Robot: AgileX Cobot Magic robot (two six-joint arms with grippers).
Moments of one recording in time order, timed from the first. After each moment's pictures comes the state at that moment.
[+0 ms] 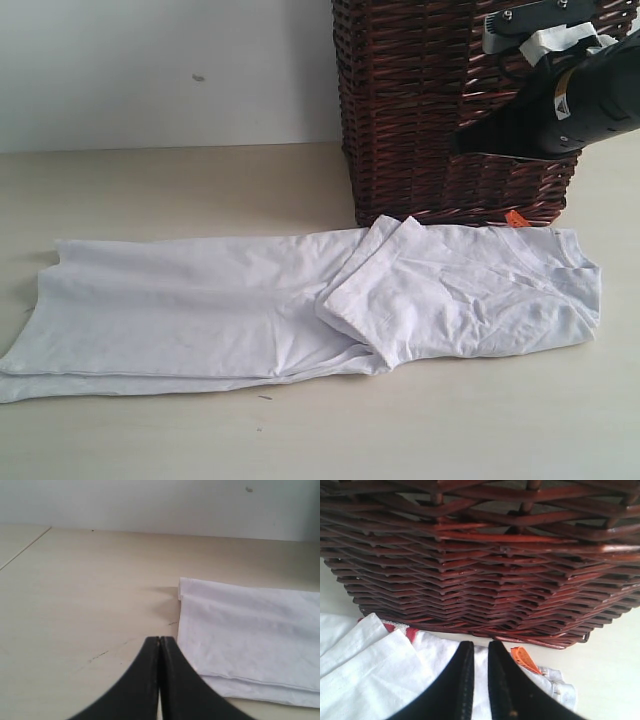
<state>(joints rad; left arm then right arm) 0.04 0.01 0.00 0.13 0.36 -0.15 0.30 1.62 -1.06 -0.57 0.35 0.55</state>
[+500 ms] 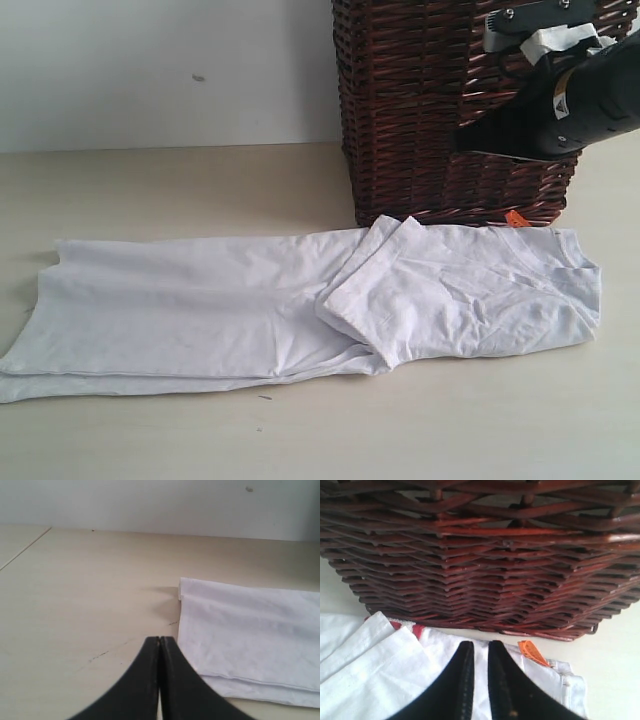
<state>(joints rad) 0.04 0.01 0.00 0.13 0.36 -0.15 0.30 1.62 -1.06 -0.52 0.35 0.55</state>
